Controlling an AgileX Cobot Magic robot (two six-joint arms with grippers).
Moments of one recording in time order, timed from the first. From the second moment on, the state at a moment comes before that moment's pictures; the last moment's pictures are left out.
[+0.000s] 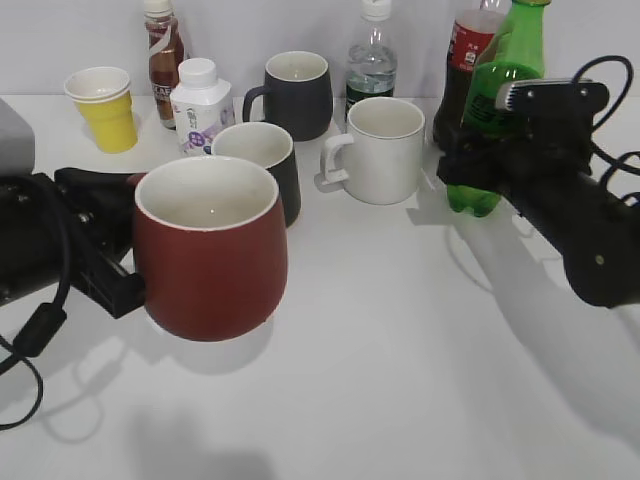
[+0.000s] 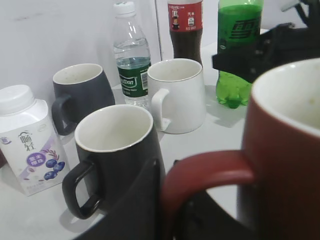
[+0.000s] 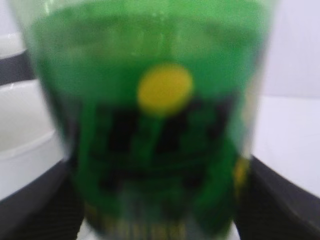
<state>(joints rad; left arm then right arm) -0.52 1.28 -0.34 0.35 -0.70 -0.14 0.37 1.95 -0.69 0.19 -1.08 -0.05</state>
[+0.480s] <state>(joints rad) -0.52 1.29 -0.34 0.35 -0.68 -0.14 0.37 1.98 -0.72 0.27 -1.08 -0.12</state>
